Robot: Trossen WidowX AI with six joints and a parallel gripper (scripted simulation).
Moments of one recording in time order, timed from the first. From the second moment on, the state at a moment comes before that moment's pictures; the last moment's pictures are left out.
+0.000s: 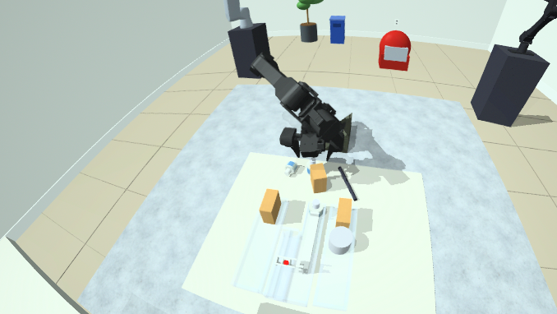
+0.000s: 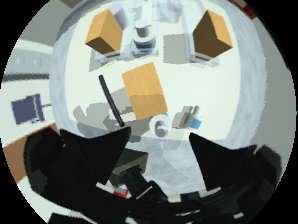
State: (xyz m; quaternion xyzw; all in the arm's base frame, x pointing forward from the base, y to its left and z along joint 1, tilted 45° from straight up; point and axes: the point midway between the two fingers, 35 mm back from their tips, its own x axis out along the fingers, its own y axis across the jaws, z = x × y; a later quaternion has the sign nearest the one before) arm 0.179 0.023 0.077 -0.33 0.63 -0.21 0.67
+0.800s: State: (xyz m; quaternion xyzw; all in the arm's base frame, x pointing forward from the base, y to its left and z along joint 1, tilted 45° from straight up) arm 0.183 -0.005 0.051 -0.33 0.63 -0.21 0.67
